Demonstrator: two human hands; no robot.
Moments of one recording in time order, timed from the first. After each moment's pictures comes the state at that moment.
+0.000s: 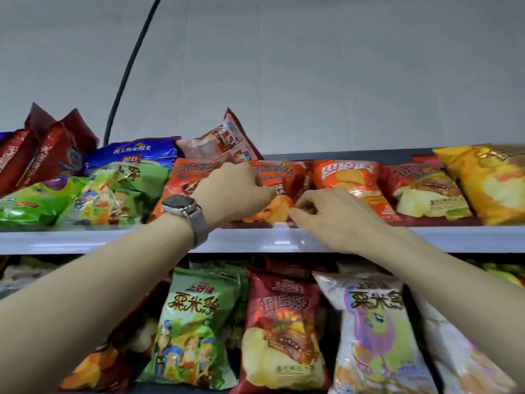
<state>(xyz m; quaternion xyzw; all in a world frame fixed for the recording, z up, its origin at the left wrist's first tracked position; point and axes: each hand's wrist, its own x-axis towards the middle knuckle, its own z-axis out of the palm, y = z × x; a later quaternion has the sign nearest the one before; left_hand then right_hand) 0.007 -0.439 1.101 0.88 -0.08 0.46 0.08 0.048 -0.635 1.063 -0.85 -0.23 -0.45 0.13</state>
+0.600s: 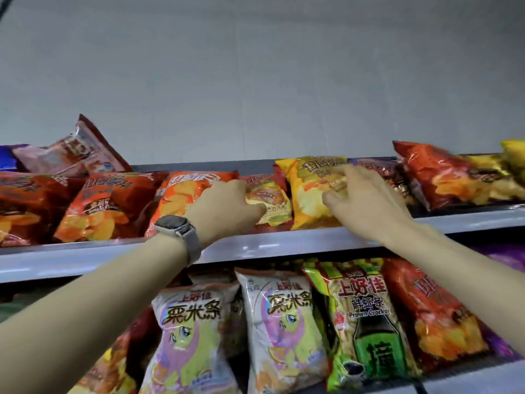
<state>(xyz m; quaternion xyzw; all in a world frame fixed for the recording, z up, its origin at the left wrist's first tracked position) 0.056 -0.732 1.092 0.88 -0.17 0.42 0.12 0.038 -0.976 1.061 -0.82 -0.03 -0.55 0.15</state>
